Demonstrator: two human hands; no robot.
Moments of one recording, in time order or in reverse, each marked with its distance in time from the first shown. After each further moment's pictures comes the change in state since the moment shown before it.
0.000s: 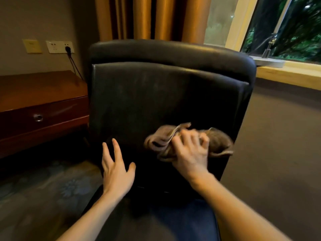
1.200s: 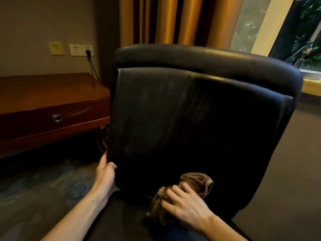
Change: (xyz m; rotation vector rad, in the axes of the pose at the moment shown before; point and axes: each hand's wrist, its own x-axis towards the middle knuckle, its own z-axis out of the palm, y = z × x) left_hand 0.047 -0.038 -0.051 -0.742 0.076 -0.350; right_hand -0.066 -0.050 0.041 0.083 -0.333 -0.745
